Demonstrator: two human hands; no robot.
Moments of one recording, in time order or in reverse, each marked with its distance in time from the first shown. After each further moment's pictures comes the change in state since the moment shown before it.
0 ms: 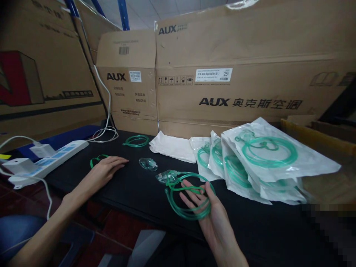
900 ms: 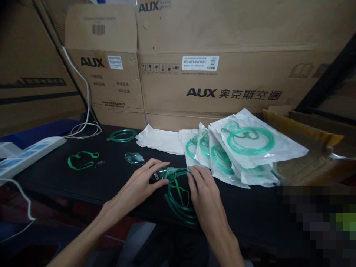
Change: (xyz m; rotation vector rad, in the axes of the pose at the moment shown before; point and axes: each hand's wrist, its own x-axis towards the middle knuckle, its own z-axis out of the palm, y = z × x) left_hand 0.036 0.183 0.059 -0.415 -0.107 0.086; right_hand 0.003 -0.032 -0.020 -1.556 0.006 -1.018
